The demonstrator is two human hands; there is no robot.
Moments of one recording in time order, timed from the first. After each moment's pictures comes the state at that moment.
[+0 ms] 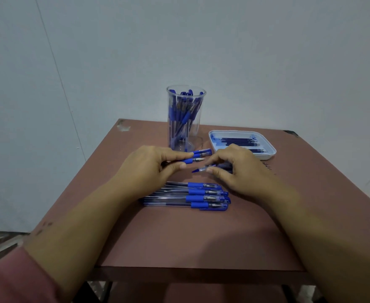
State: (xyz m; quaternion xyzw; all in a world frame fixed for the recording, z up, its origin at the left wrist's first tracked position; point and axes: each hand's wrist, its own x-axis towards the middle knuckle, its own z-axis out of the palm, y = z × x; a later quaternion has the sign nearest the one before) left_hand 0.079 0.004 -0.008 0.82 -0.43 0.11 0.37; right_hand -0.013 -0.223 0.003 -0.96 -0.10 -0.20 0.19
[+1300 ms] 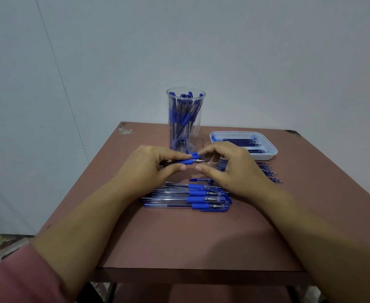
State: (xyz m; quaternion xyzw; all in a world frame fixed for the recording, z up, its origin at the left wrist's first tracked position) left_hand 0.086 0.005 -0.008 0.80 -0.45 0.11 0.38; right_hand -0.008 -0.204 0.004 -0.91 -0.13 -0.27 0.29
